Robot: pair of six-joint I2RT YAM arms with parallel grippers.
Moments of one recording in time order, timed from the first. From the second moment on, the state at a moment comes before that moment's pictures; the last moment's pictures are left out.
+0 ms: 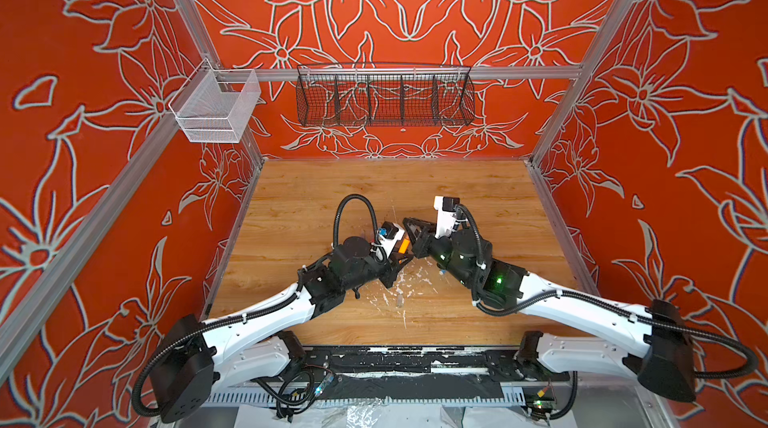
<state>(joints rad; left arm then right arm) -0.79 1.08 0.64 0.13 0.15 -0.19 1.02 1.15 0.80 0.22 0.33 0.70</state>
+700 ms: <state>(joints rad) -0.80 1.09 0.79 -0.04 0.17 -0.10 1.08 1.08 0.78 0.28 0.44 0.70</state>
